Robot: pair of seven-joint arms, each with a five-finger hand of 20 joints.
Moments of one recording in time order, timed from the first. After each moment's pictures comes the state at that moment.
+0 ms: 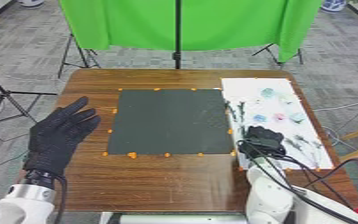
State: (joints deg) left arm 135.1 -53.9 -99.3 -135.5 33.0 14.2 12.6; right arm -76.1 -40.8 32.5 -116.1 -133.4 -2.4 71.7
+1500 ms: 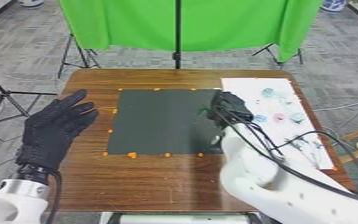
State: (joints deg) left arm 135.5 -52.5 -102.1 -138.9 34.2 16.1 9.7; right arm -59.2 -50.6 27.3 -112.2 -122.4 10.0 60.0
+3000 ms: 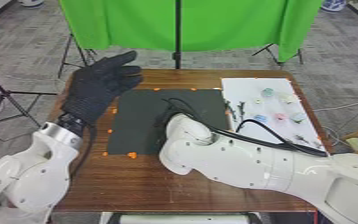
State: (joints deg) left arm 104.6 -50.4 -87.9 -128.0 34.2 2.4 0.6; right arm -37.2 -70.3 9.2 -95.2 -86.0 20.0 70.3
